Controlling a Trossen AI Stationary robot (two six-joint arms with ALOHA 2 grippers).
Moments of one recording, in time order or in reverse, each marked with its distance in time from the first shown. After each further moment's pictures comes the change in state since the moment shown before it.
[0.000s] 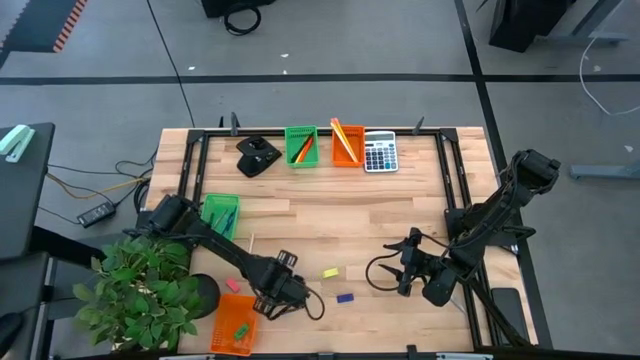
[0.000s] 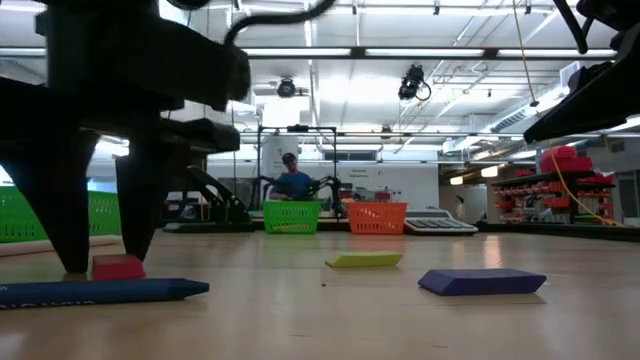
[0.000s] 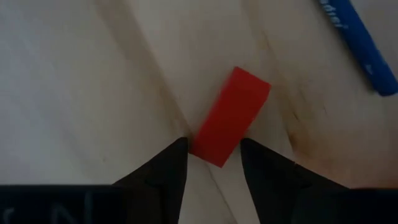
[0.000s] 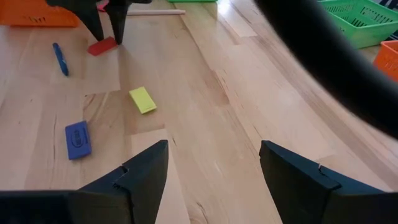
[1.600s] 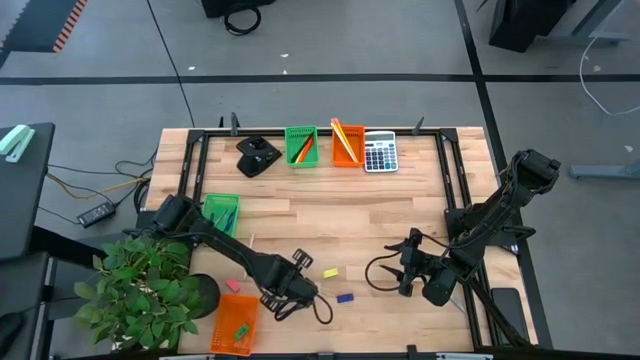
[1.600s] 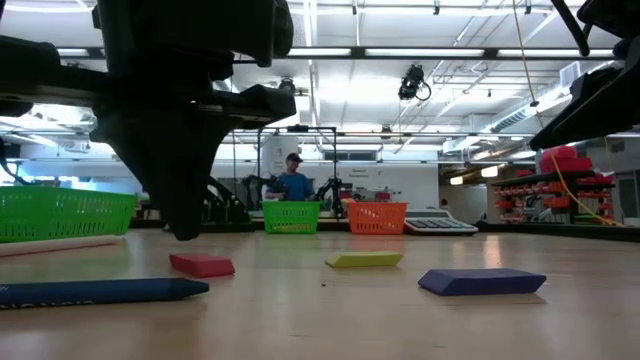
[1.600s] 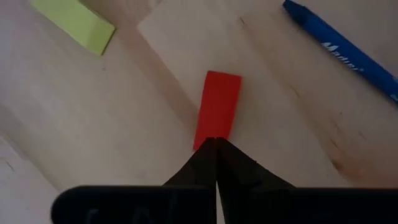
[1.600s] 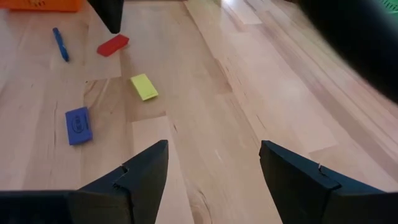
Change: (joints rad) left arm 0.024 0.000 0.092 0.012 -0.094 0.270; right arm 0.000 0.000 0.000 -0.032 -0.041 0.015
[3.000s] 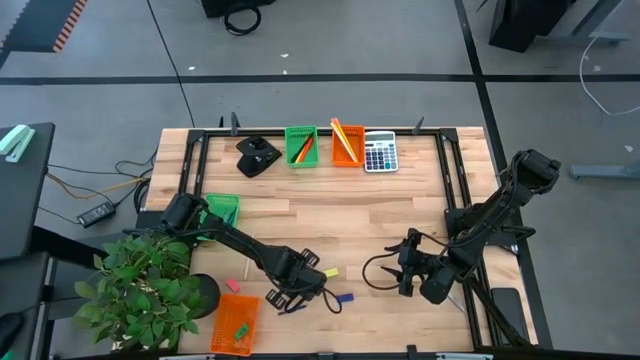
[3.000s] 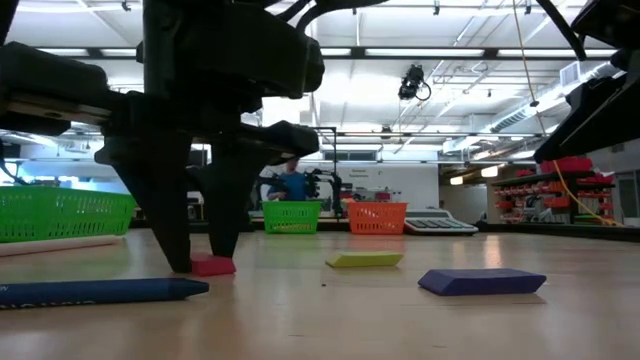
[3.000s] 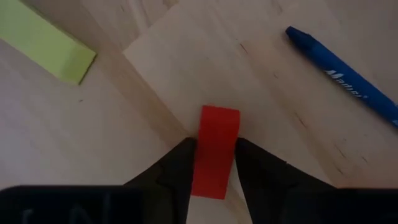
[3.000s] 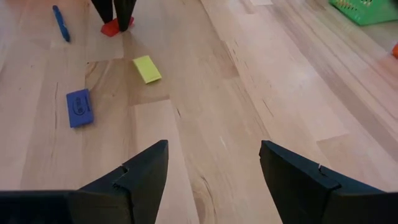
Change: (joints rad) left arm 0.064 0.053 0.001 0.077 0.180 0.075; right arm -0.022 0.000 0.000 -0.018 -0.078 -0.012
